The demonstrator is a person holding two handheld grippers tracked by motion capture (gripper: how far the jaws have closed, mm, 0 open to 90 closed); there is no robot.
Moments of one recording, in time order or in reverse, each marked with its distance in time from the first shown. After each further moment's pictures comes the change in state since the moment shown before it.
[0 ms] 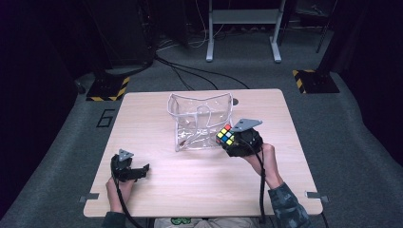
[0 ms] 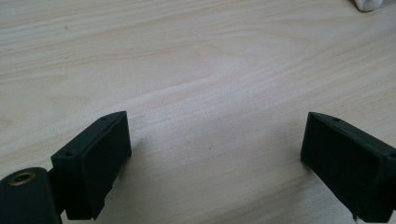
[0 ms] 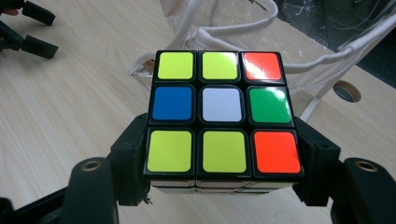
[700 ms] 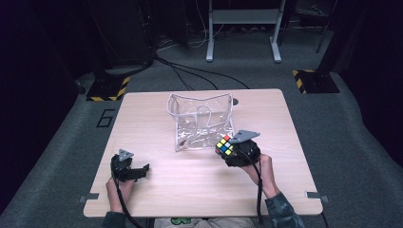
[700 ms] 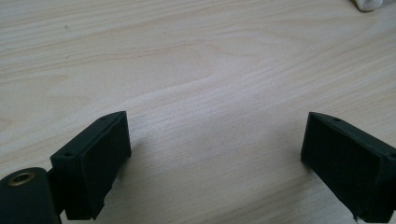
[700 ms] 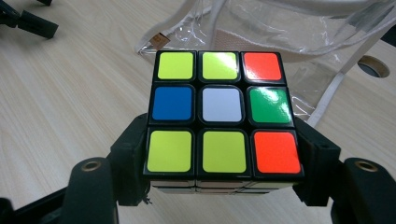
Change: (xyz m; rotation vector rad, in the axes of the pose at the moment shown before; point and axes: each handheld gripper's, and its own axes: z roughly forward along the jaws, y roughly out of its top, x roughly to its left) left arm 0.000 0.000 0.000 0.000 0.000 -0.001; right arm 0.015 -0.032 0.016 0.023 0.013 0.039
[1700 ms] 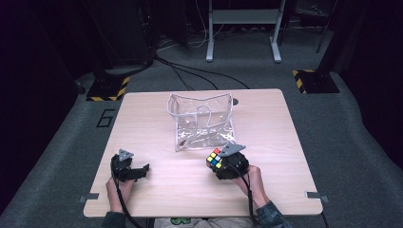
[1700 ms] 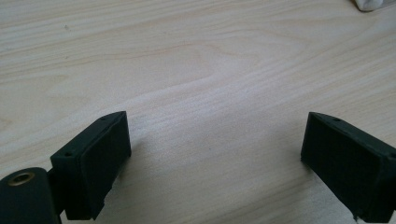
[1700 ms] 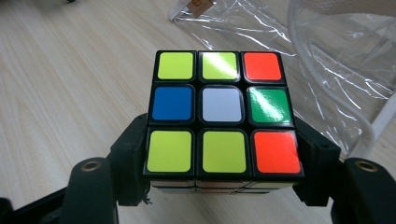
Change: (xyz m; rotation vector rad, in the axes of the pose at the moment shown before) left arm 0.000 0.000 0.000 0.000 0.000 0.000; right arm 0.035 -0.023 0.032 0.053 0.058 -0.020
